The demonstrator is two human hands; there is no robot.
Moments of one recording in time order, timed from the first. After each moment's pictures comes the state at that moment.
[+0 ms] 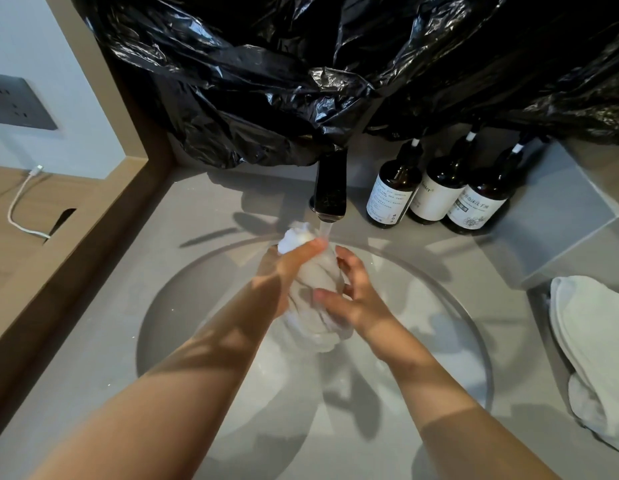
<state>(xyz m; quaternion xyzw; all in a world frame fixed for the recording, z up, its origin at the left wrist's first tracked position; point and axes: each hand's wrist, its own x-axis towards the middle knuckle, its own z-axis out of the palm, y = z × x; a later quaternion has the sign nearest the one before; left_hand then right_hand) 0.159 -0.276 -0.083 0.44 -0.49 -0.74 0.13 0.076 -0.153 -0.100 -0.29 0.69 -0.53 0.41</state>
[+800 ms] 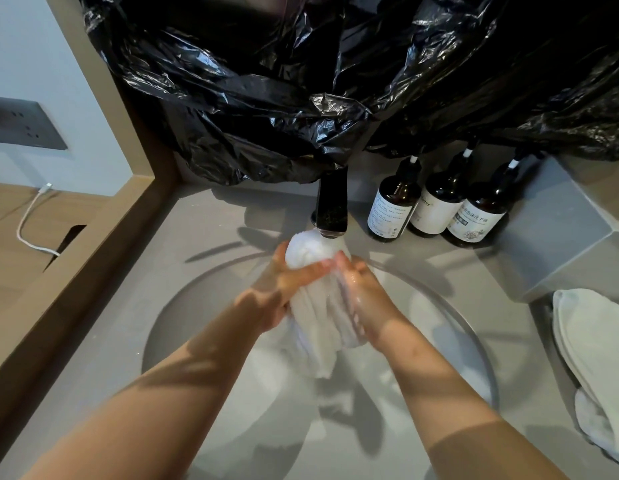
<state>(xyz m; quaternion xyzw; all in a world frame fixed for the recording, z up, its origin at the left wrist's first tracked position) 0.163 -0.287 -0.090 0.30 -0.52 -0.78 0.16 0.075 -0.175 -0.061 -0.17 0.68 -0.56 0.44</state>
